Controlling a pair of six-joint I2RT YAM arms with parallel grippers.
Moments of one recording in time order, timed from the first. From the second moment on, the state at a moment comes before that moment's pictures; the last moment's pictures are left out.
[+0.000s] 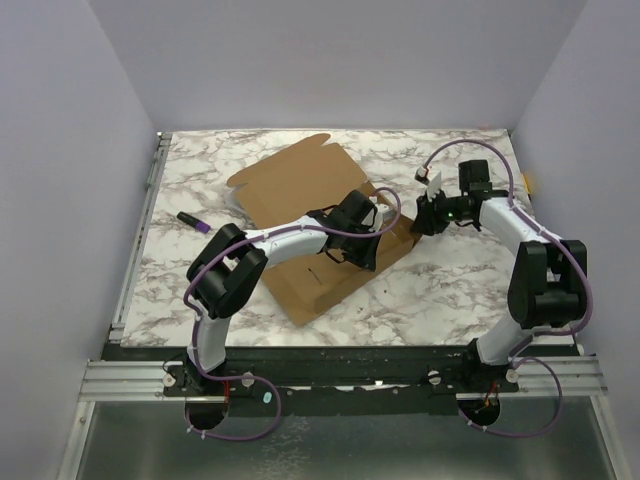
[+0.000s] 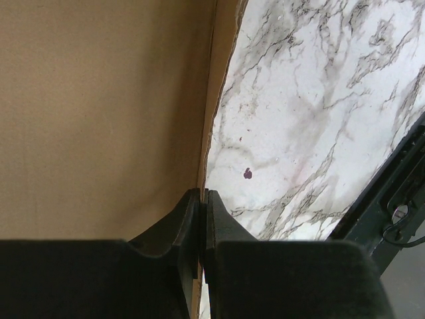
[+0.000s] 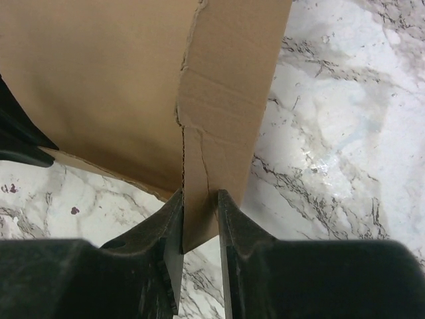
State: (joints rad) left arm -0.82 1.97 1.38 -0.33 0.38 -0.30; right arm 0.04 1.64 1.11 -0.49 -0.70 -0.57
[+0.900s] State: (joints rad) left arm -0.81 1.97 1.38 -0.32 0.39 -0.30; right arm 0.09 1.61 1.07 -0.44 -0.61 -0.51
